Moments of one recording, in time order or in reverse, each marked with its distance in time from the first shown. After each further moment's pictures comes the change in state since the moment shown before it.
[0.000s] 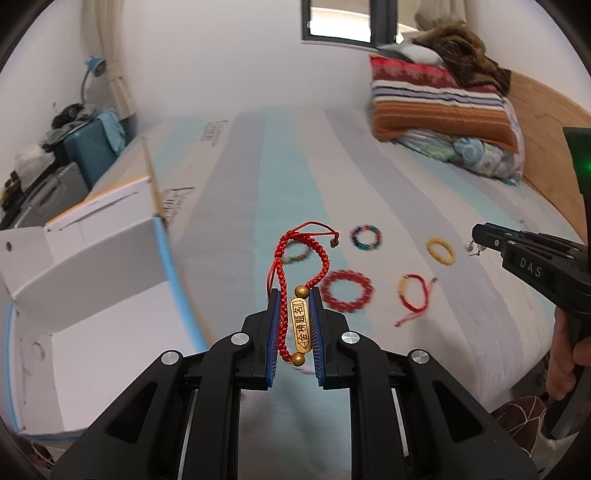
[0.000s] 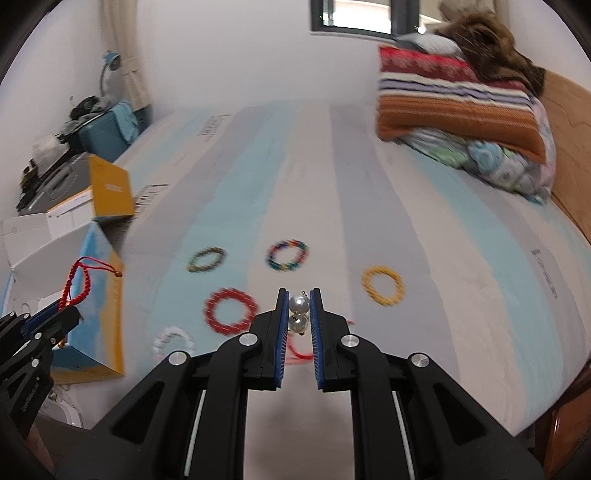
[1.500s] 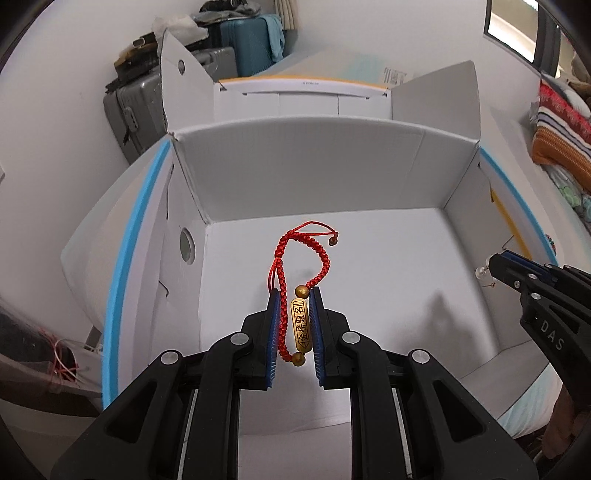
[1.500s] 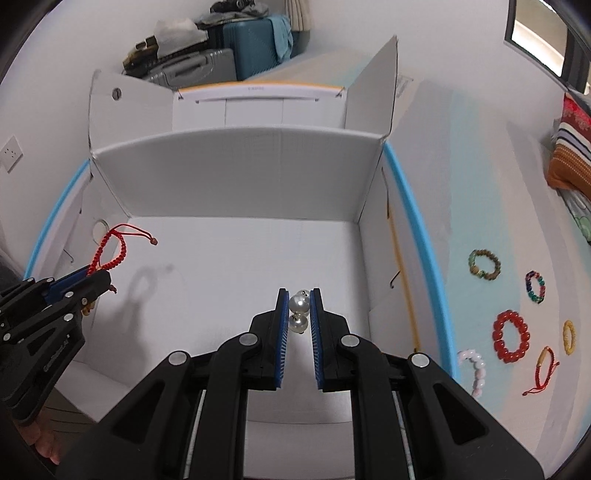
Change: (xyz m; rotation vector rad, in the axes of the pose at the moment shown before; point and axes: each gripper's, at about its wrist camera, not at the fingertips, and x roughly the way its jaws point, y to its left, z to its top) left arm 0.003 0.287 -0.103 -0.362 0.213 0.301; right arm 0.068 0.345 -0.044 -0.362 0.175 0.257
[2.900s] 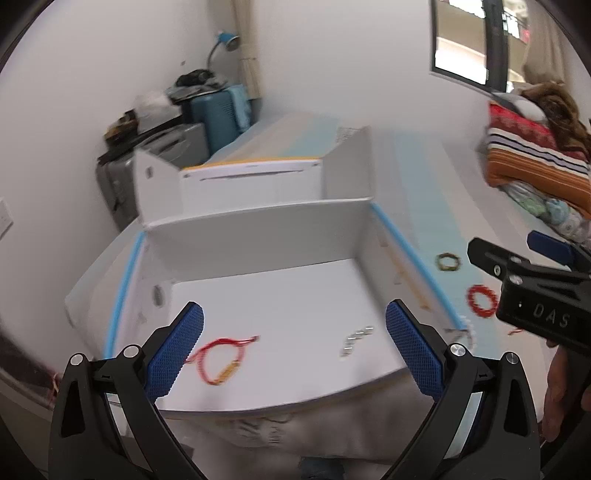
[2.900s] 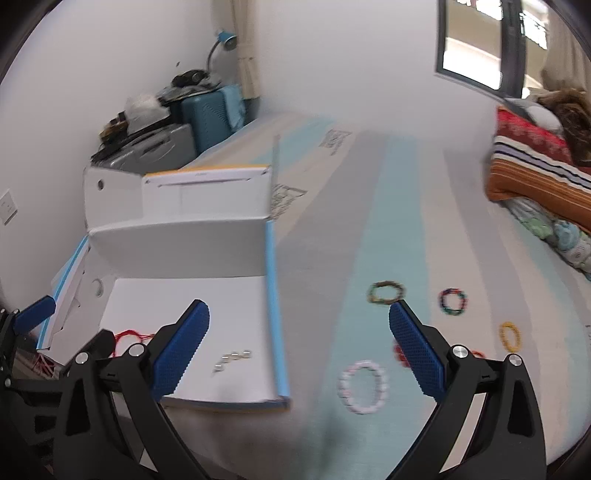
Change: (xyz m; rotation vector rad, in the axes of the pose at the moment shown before) left arm -0.110 -0.097 -0.013 0.085 -0.264 -0.063; right arm -0.122 -0.091 -0.015 0.115 -0.253 -0.120
